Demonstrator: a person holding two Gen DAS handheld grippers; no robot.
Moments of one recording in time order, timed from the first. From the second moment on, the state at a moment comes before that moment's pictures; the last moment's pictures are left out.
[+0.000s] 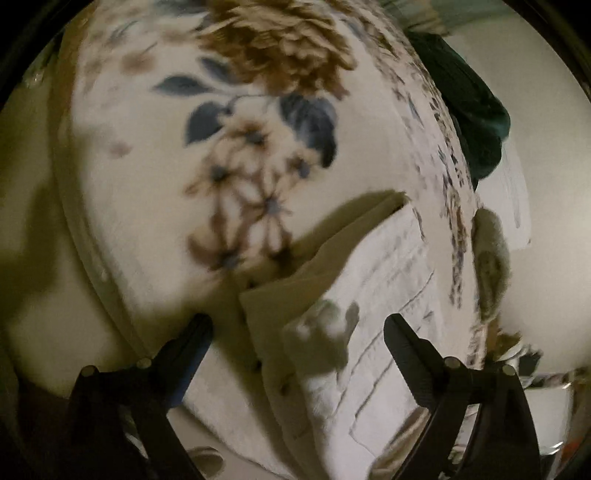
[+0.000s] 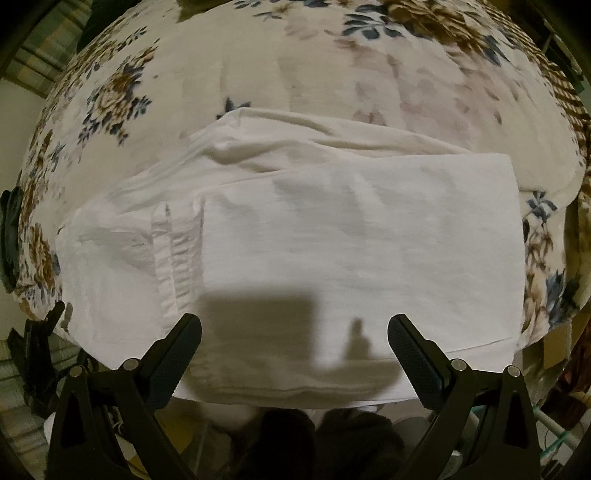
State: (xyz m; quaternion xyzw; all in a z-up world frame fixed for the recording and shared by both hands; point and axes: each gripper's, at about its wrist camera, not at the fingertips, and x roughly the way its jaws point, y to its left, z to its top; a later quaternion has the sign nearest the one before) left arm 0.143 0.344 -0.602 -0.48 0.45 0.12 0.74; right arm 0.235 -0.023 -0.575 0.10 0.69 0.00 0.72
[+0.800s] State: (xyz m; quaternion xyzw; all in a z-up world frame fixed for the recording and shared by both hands) left arm 0.147 0.323 -0.576 -0.50 0.34 0.07 0.79; right arm 0.235 -0.016 -0.572 0.14 0.68 0.02 0.72
